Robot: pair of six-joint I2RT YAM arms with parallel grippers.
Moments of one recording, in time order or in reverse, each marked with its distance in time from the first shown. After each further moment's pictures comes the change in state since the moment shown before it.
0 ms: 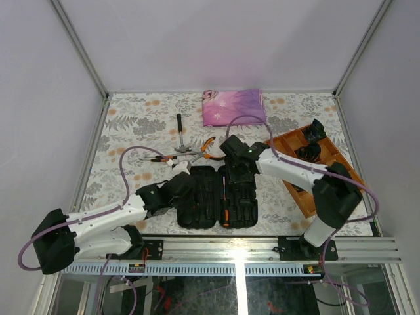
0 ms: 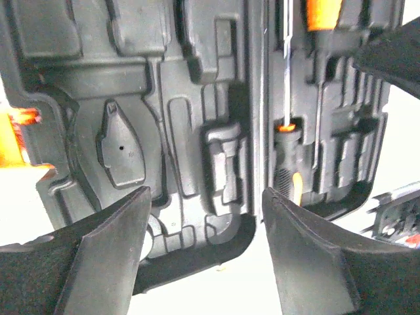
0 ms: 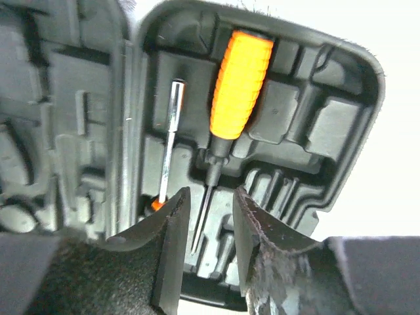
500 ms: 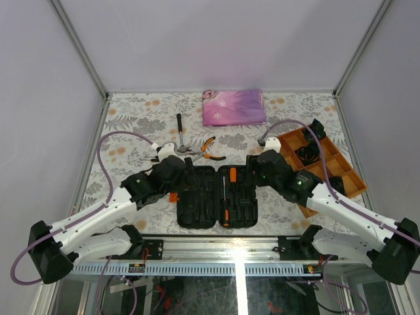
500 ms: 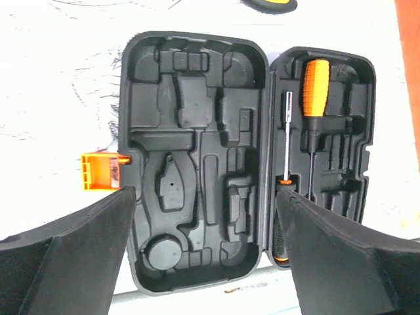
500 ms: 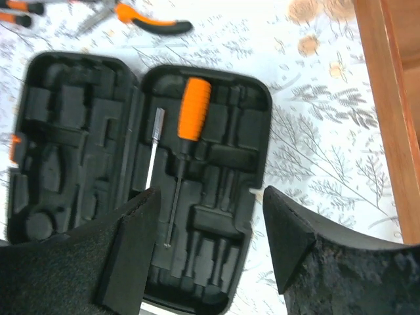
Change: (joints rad) left arm 0.124 -0.057 0.236 -0.236 -0.153 0.097; right arm 0.003 -0.635 -0.337 0.219 0.212 -0.014
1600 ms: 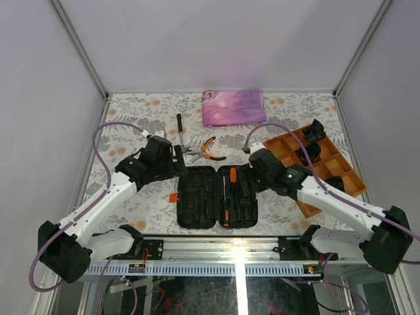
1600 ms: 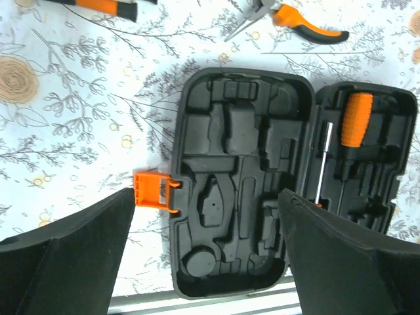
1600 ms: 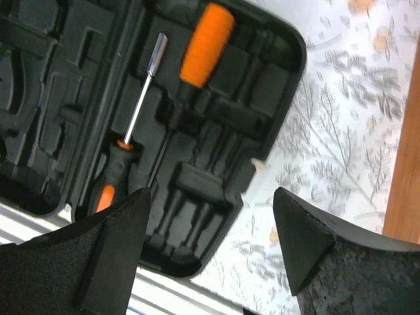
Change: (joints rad) left arm 0.290 0.086 0.108 -0.087 0.188 0.188; right arm 0.000 0.038 -0.012 -0.138 -0.147 -0.174
